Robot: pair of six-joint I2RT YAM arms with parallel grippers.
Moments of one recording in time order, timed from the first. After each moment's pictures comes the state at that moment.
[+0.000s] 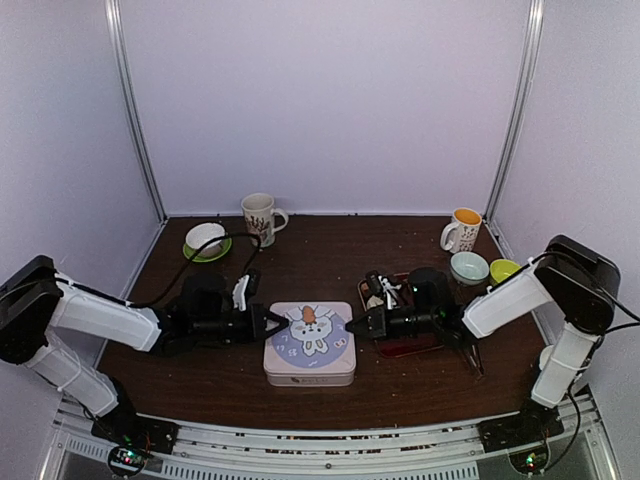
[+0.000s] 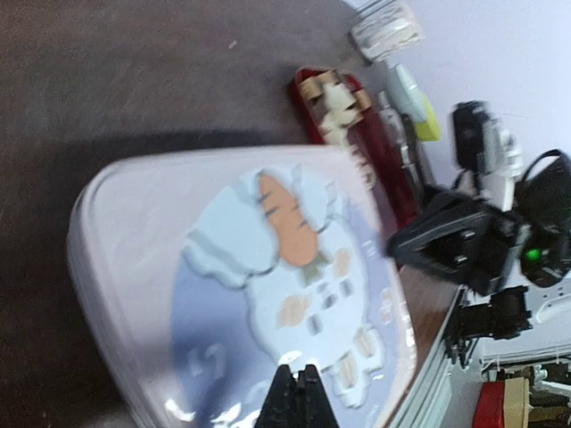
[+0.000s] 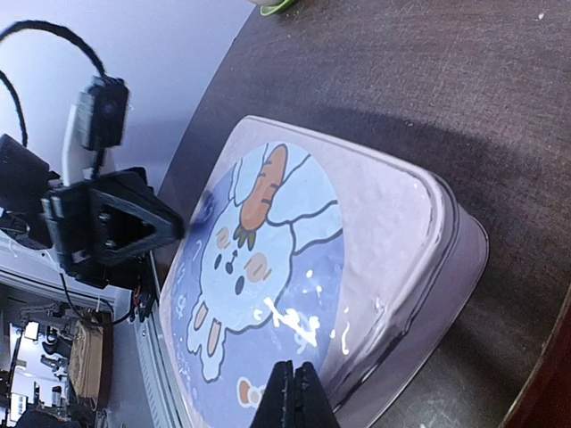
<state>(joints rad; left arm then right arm) -0.82 1.45 0.49 0.50 0.25 -0.83 0.75 1.74 0.62 0.66 -0.53 0.73</state>
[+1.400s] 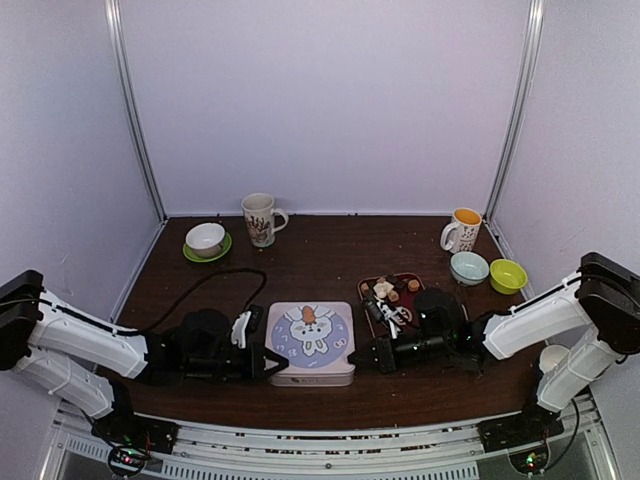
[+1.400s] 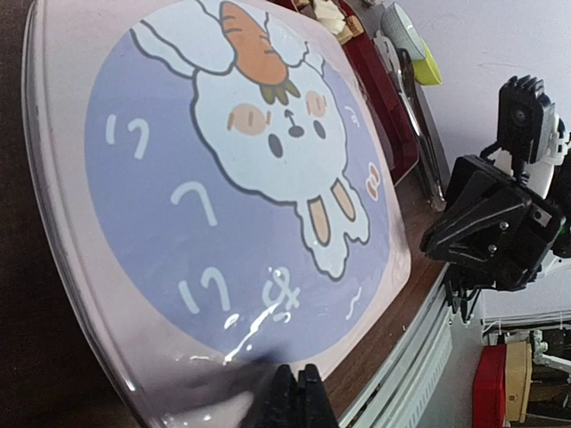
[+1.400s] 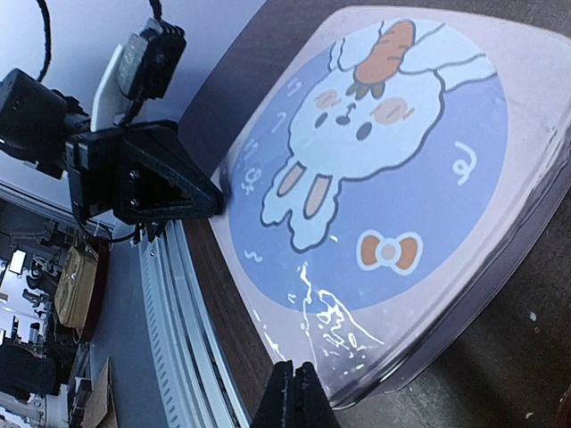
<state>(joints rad) -1.07 1.33 0.36 0.44 0.09 -0.97 0.92 1.51 0.49 0.55 -0.47 0.64</state>
